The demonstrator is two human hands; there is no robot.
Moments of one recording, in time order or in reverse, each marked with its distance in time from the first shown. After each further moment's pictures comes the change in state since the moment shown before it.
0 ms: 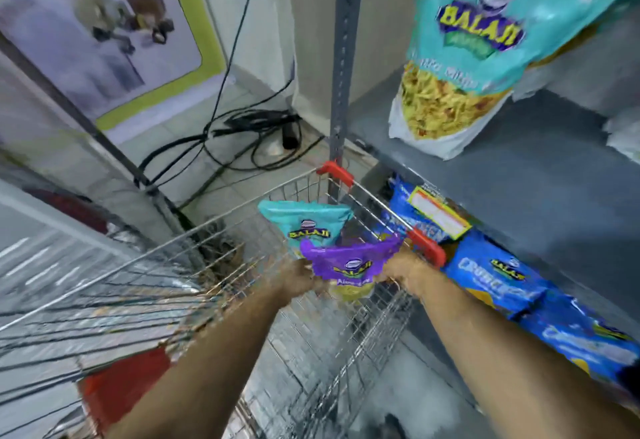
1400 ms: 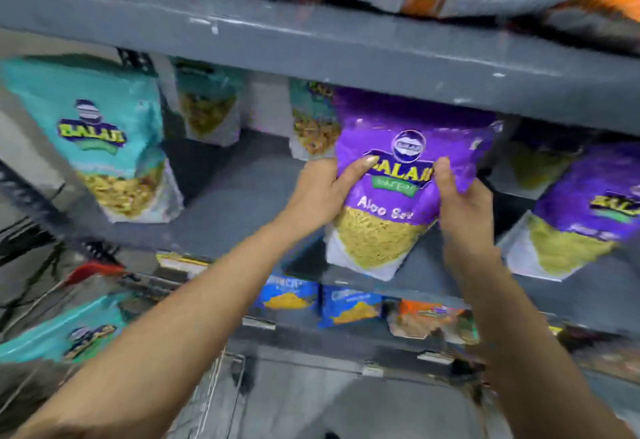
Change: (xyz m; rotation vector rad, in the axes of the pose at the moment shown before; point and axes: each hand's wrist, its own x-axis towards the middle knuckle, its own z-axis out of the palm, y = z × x) left_hand -0.173 0.423 0.273 0.170 -0.038 1.158; right_hand -0.318 0.182 -0.287 1.055 1.258 -0.512
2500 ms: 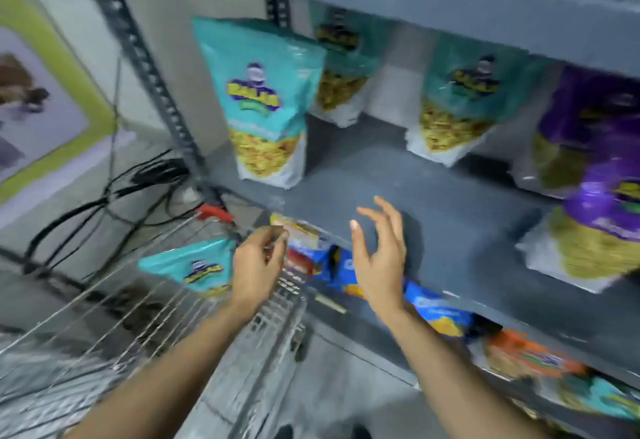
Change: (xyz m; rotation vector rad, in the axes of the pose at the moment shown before) left_hand -0.195 -0.181 -0.134 0.263 0.454 -0.460; right_hand -0.133 0.124 0.172 -0.364 -0.425 -0.358
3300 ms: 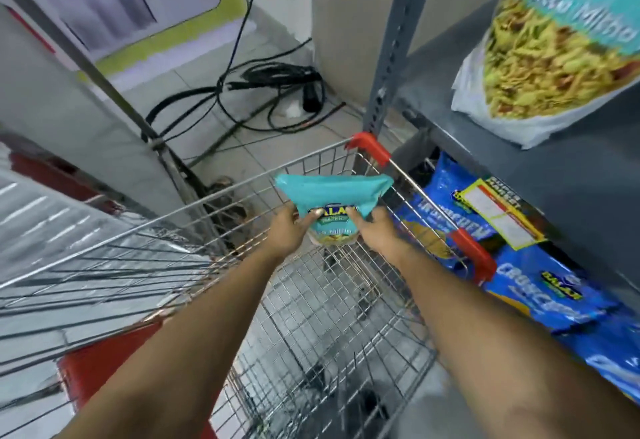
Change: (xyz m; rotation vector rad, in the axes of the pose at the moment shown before) left_hand 0.015 -0.265 -0.067 -0.306 -0.086 -0.631; right_hand -0.064 0.068 0.314 -0.061 -0.987 0.617
